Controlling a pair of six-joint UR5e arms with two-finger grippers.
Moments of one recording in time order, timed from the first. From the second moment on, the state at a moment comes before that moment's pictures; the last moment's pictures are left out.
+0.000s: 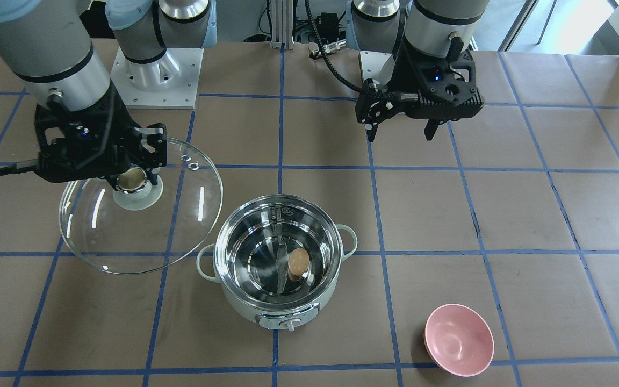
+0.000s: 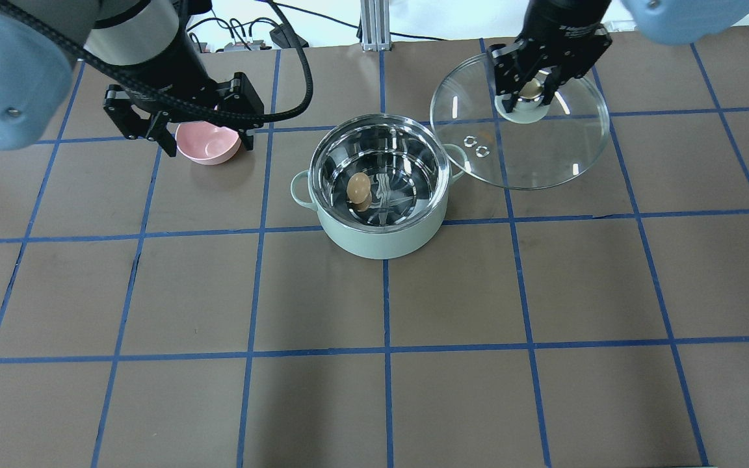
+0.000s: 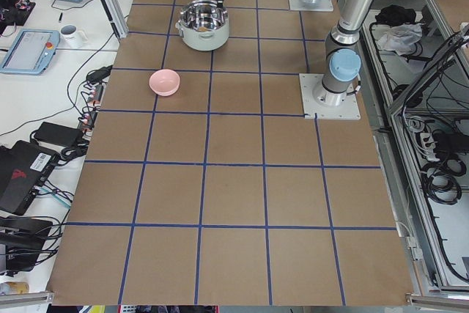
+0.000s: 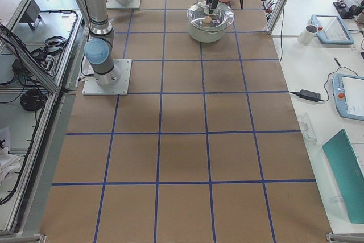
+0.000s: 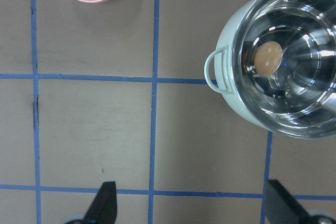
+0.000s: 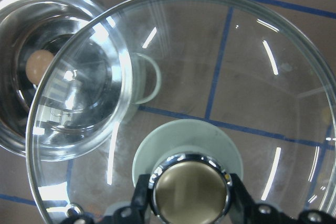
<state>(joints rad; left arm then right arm) -1.68 -1.58 -1.50 -1.58 1.59 -0.16 1.63 -1.40 1.37 -1.58 -1.55 -0.14</state>
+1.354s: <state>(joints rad) -1.62 -1.55 -1.51 -1.62 1.58 -0.14 1.92 -1.18 1.37 -1.80 -1.53 -0.08</state>
